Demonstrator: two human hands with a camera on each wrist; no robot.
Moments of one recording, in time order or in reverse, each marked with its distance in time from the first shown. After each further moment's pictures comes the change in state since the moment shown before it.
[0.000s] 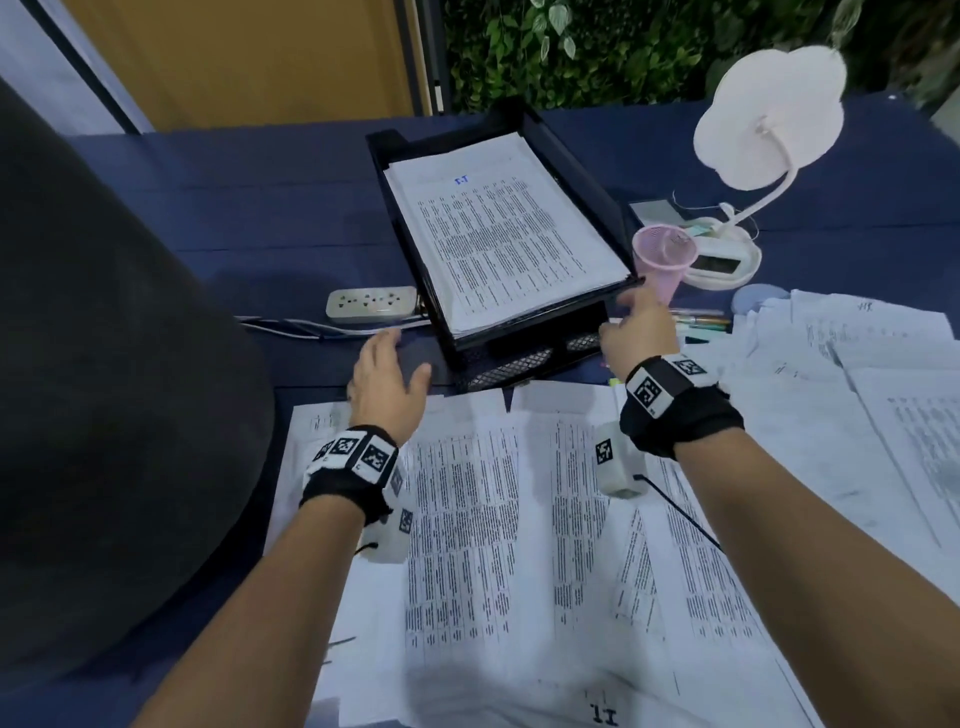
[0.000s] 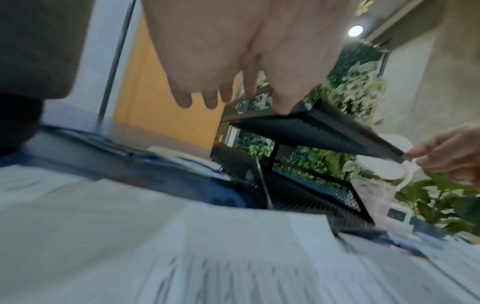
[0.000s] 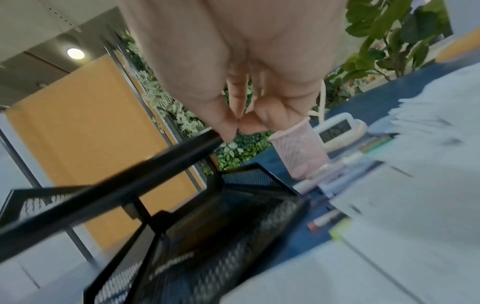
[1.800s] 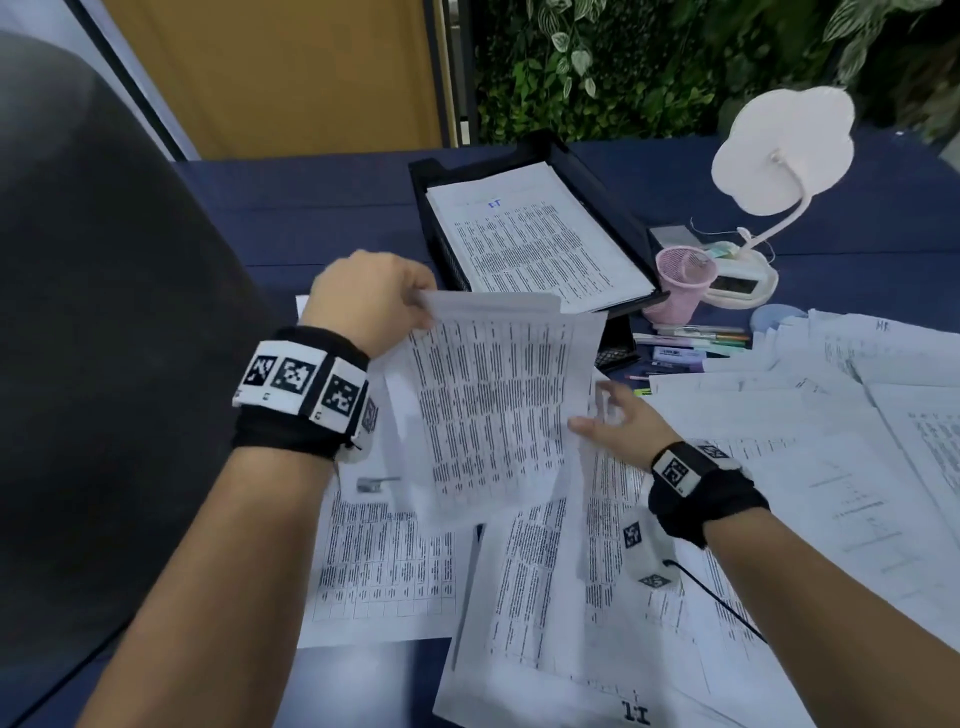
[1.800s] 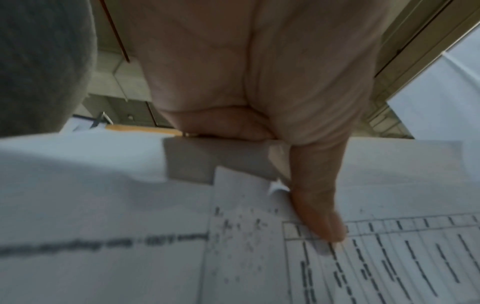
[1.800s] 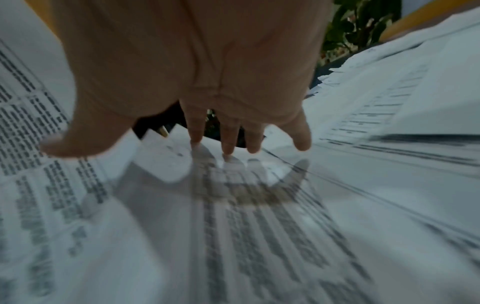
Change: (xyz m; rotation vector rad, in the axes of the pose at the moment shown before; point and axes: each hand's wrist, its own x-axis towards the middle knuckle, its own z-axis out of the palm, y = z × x) left_hand 0.003 0.092 -0.160 0.478 -0.145 0.290; right_hand -0.083 0.024 0.006 0.050 -0.515 0.009
